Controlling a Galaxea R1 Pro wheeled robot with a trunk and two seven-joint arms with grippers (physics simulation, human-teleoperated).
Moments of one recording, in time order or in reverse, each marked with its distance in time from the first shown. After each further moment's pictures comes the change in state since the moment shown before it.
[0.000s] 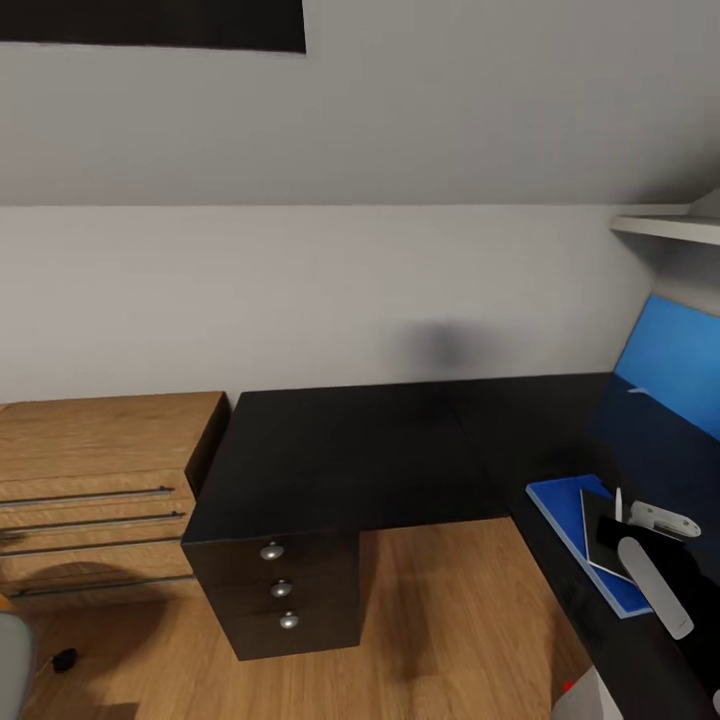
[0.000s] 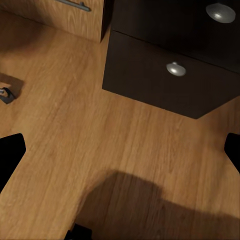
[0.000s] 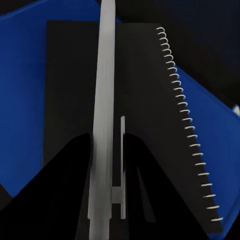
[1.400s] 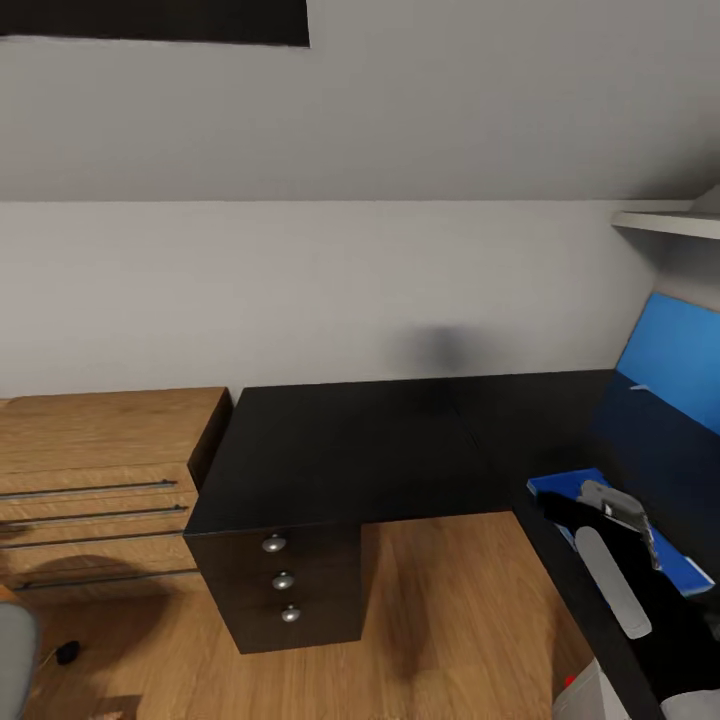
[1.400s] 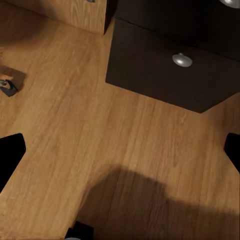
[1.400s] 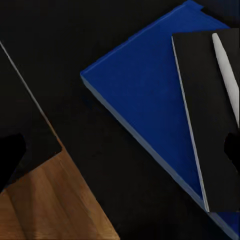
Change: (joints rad) left arm 0.000 -0.002 -0.003 0.012 0.005 0.001 -0.005; right arm 0.028 0.146 -0.001 -0.216 -0.005 0.003 -0.008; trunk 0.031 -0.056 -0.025
